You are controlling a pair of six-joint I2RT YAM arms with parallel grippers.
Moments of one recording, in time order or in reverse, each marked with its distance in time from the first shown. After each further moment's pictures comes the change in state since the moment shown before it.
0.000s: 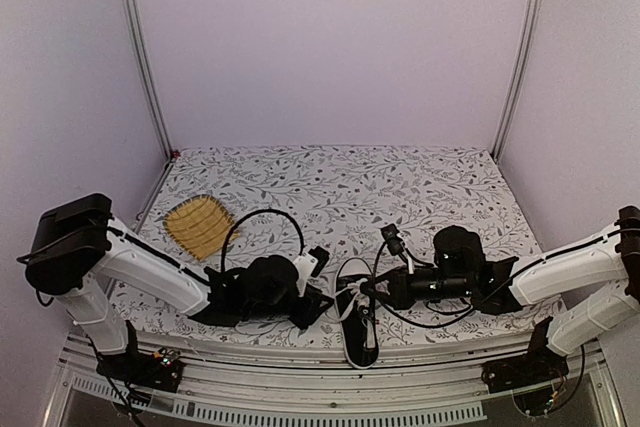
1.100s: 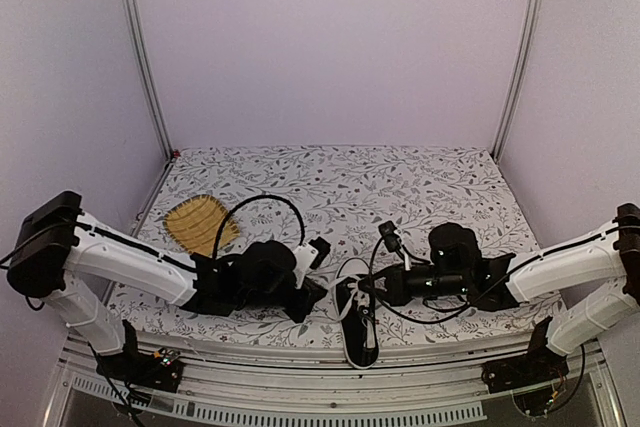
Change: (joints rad) left arm 0.005 -0.073 0.071 -0.222 -0.020 0.071; right arm 0.000 0.015 0.027 -0.028 0.022 0.009
